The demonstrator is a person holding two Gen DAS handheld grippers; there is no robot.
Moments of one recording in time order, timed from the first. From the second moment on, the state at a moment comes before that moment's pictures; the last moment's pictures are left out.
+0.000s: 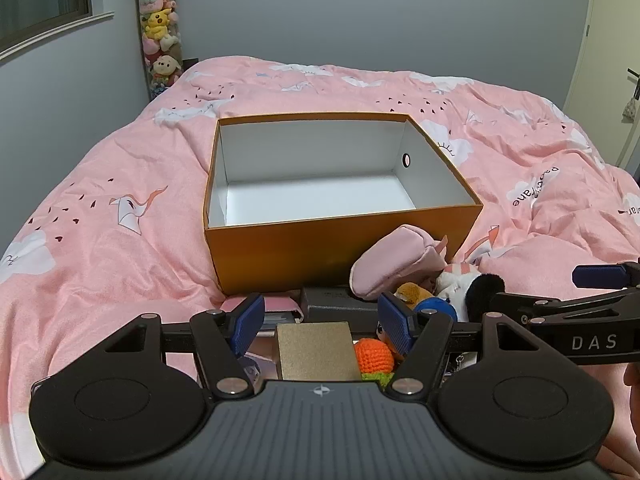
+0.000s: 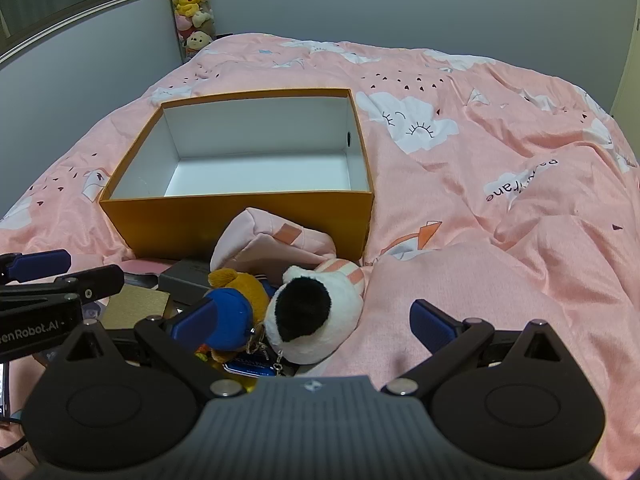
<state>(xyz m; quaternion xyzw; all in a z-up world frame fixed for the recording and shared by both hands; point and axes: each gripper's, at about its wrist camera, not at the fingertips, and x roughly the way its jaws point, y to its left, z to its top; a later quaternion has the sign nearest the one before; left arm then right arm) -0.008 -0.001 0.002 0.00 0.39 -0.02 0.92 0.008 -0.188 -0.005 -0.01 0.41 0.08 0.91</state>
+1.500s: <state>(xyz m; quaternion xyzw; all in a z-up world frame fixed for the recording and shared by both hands) 0.074 -0.048 -0.017 0.12 0.41 -0.20 0.88 0.089 -0.190 -0.029 -0.01 0.48 0.11 0.87</state>
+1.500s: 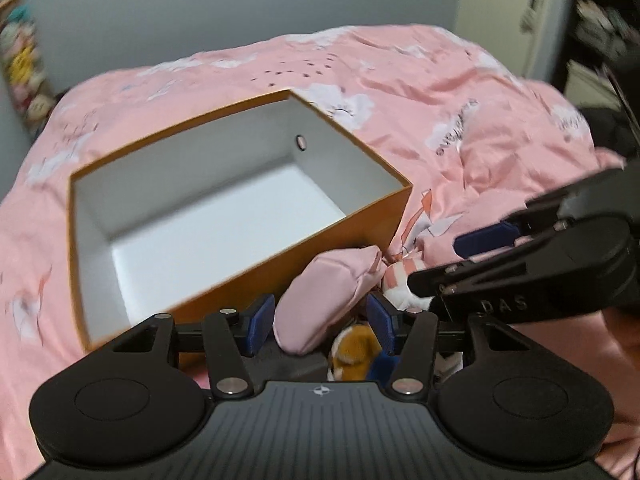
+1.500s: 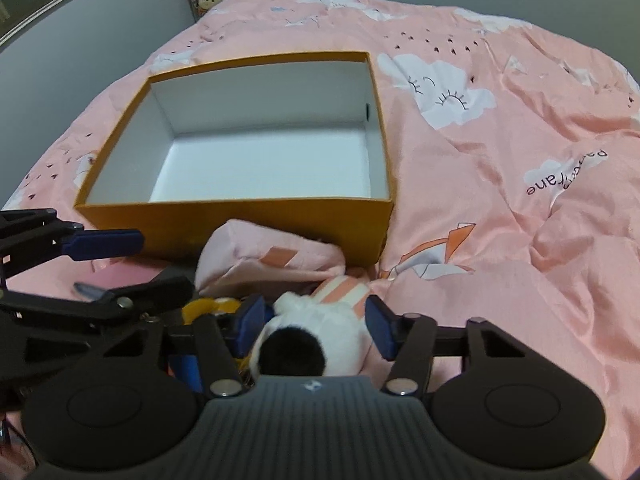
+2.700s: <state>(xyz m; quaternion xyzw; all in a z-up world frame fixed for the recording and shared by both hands) 0.063 -0.072 -0.033 0.29 0.33 -0.20 0.87 0.111 -0.199 -0.045 0.01 0.50 0.13 0.86</state>
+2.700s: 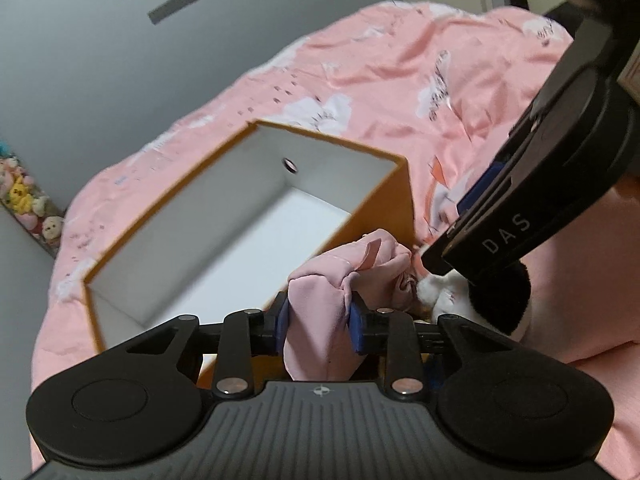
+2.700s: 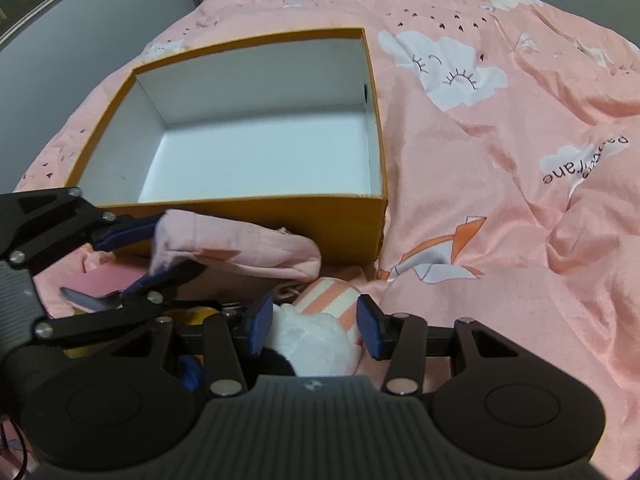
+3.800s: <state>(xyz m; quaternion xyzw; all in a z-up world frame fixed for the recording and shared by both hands) -0.022 0.037 0.021 0.36 0.31 -0.05 0.88 0.074 -0.051 -0.068 0.14 0.65 0.33 0.67</state>
